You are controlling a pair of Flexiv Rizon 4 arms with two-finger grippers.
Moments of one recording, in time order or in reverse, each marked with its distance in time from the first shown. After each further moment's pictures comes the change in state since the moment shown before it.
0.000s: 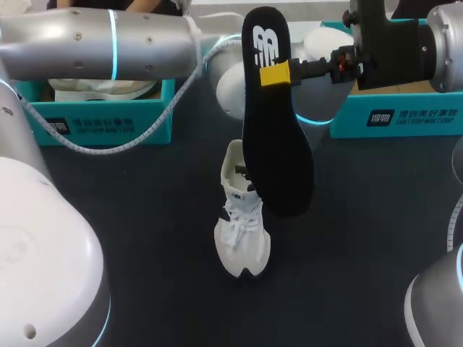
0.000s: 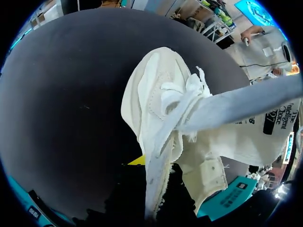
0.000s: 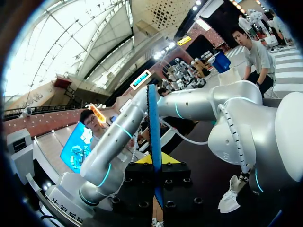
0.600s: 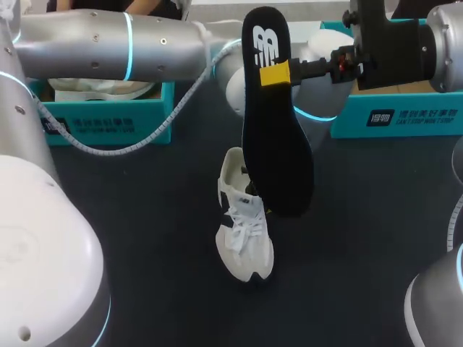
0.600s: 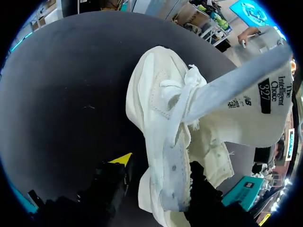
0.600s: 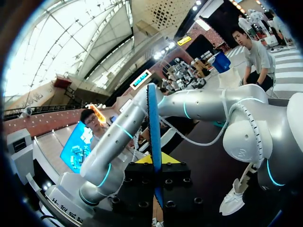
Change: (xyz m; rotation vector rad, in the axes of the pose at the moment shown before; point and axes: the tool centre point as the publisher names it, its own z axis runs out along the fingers) left arm -0.017 0.003 0.008 0.077 -0.002 0.034; right arm 0.000 0.000 0.000 0.000 0.000 0.000
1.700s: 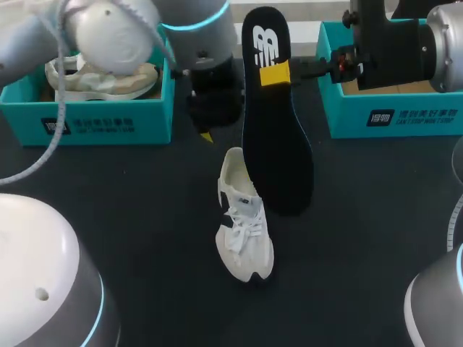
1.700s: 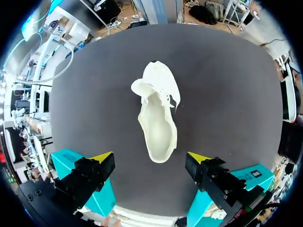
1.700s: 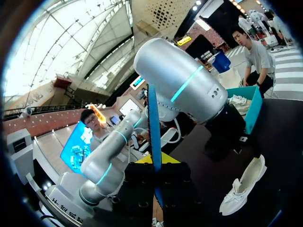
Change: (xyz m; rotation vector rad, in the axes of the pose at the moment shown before) left arm 0.103 0.026 -0.164 -0.194 -0.551 0.052; right arm 0.000 0.000 0.000 0.000 0.000 0.000
